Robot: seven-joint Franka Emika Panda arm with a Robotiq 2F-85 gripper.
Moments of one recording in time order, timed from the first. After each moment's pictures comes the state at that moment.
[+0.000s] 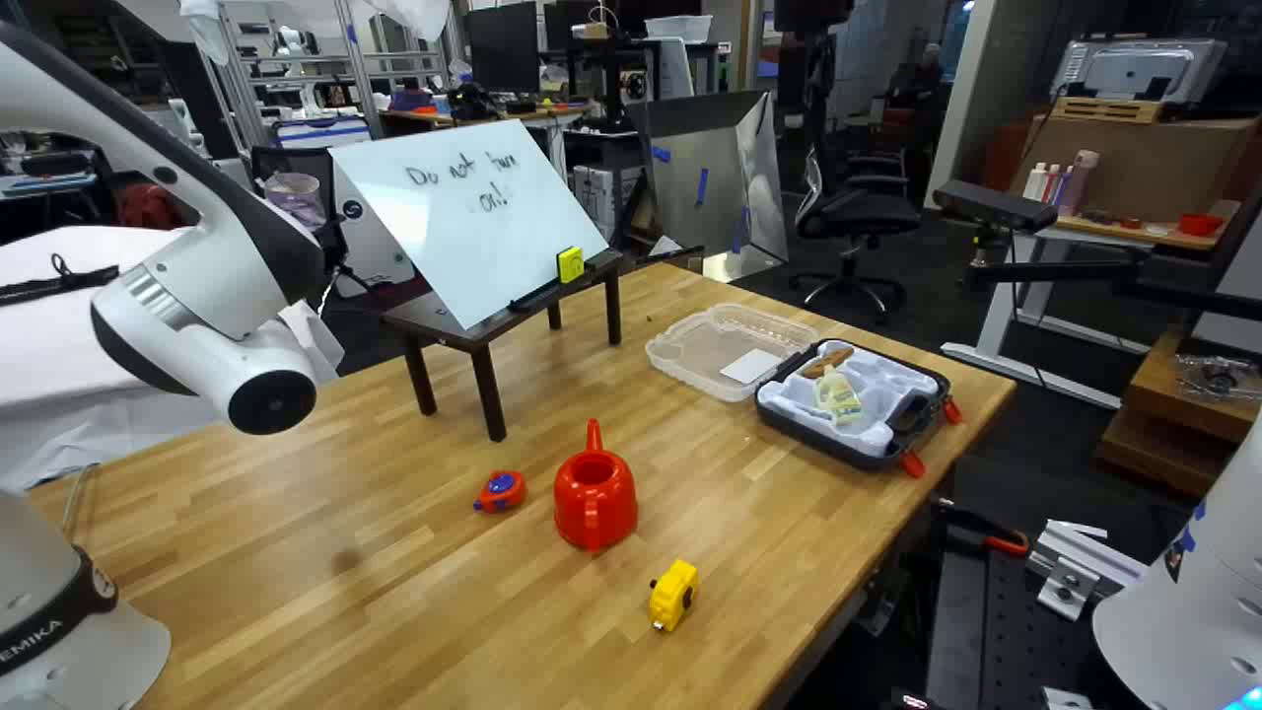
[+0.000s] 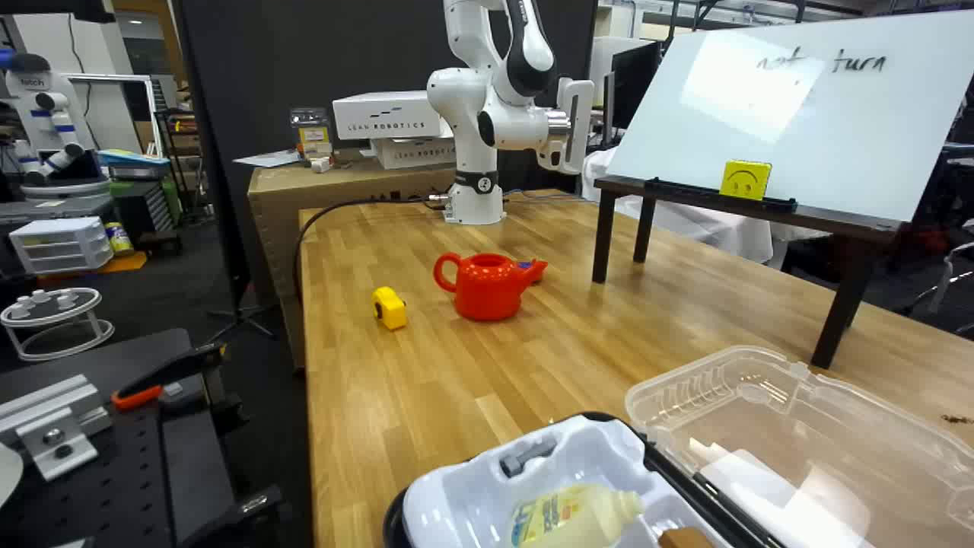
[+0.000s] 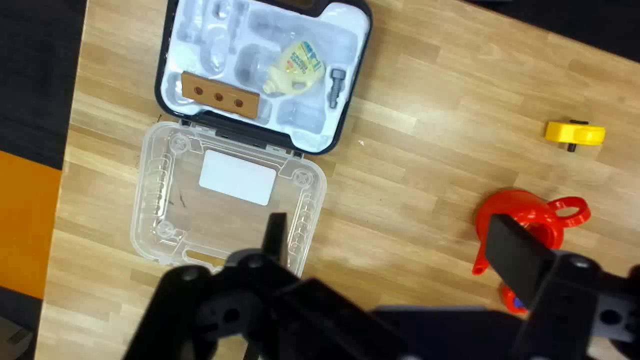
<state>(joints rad) -0.11 -0.25 -0.24 -2.06 -0.15 1.78 -0.38</state>
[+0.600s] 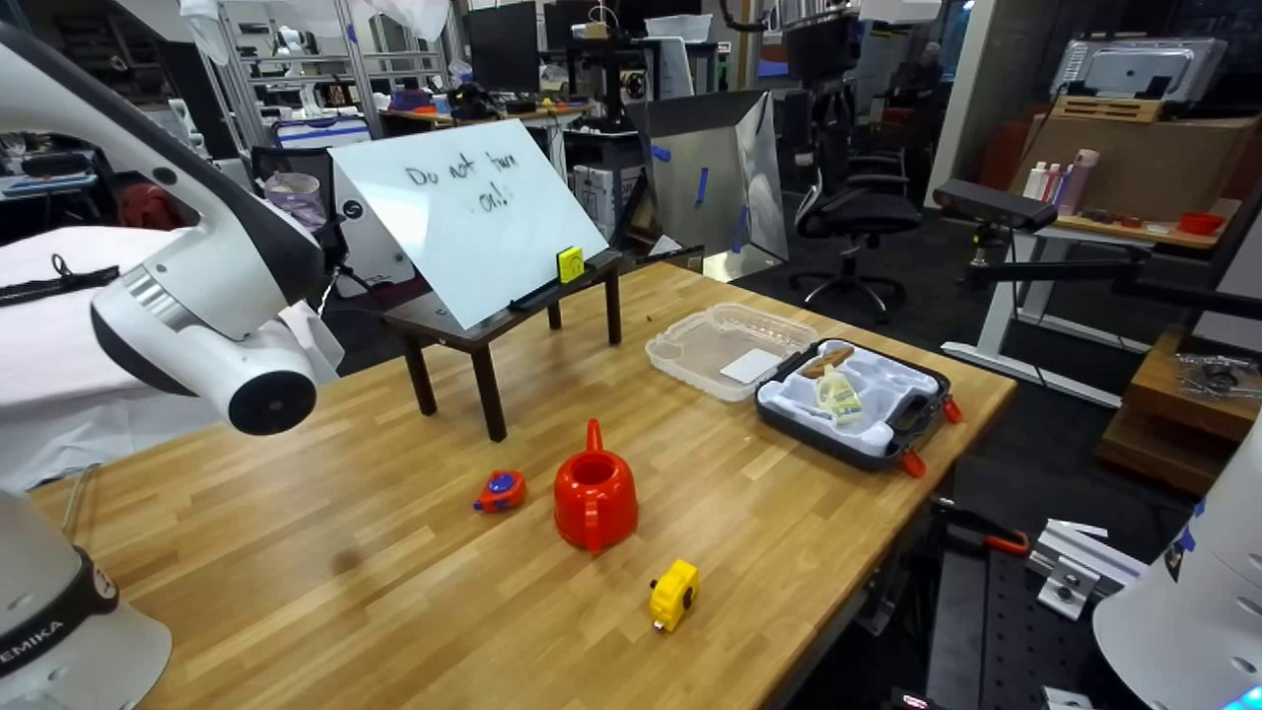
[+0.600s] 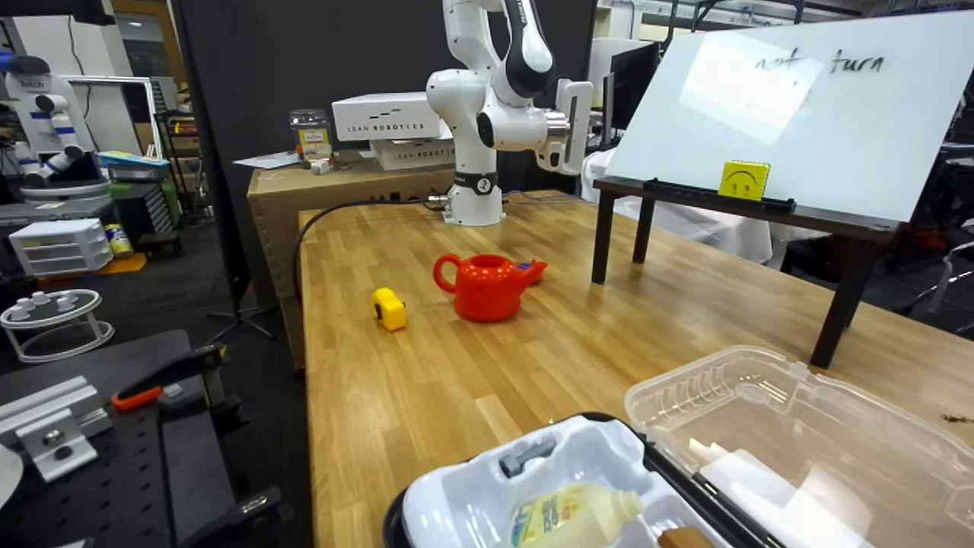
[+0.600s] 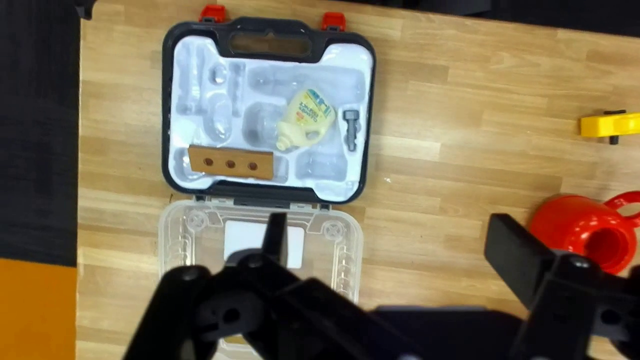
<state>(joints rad) -0.17 -0.14 -0.29 -2.05 -0.13 1.77 -0.29</state>
